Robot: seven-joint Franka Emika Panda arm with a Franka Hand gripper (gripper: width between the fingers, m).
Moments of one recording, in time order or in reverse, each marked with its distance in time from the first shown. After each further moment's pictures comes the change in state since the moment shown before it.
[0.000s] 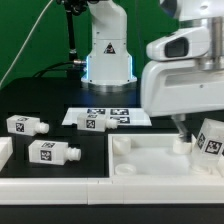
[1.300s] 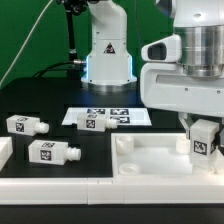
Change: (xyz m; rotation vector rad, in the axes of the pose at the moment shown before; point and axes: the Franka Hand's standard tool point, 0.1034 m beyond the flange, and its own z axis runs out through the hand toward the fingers) arm -0.002 -0.001 0.006 -0.007 0.007 0.852
